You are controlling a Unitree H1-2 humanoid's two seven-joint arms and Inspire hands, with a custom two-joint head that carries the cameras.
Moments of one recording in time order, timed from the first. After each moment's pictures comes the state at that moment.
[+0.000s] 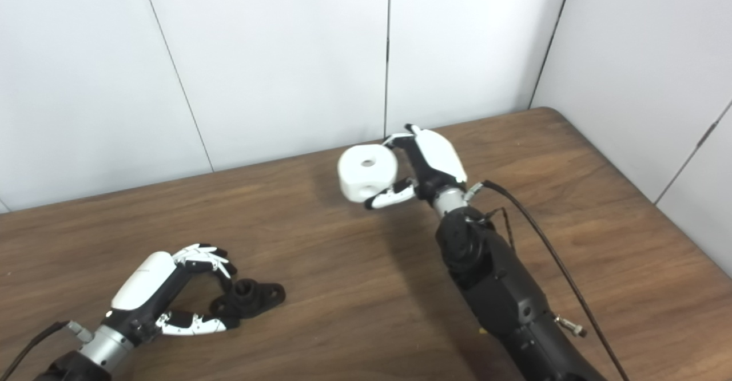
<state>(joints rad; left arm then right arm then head) -0.37 0.37 -0.38 0.31 0.55 -0.43 -0.07 -0.38 -0.36 0.16 0.01 -0.58 0.31 0.00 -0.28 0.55</state>
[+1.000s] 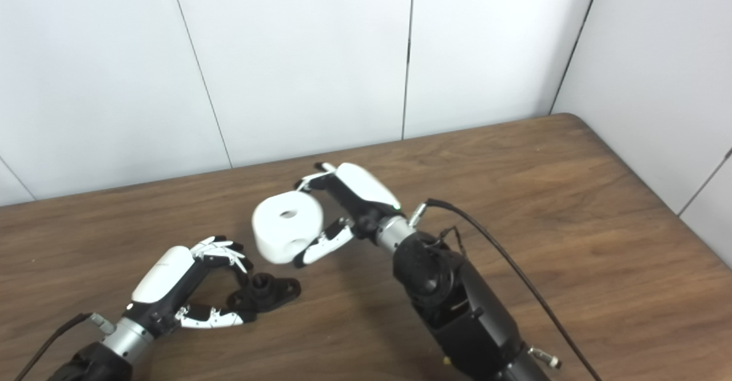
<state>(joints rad) -0.37 0.36 -0.40 0.31 0.56 -0.40 -0.04 -0.36 -0.22 0.28 -0.23 -0.57 0.36 0.29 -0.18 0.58</state>
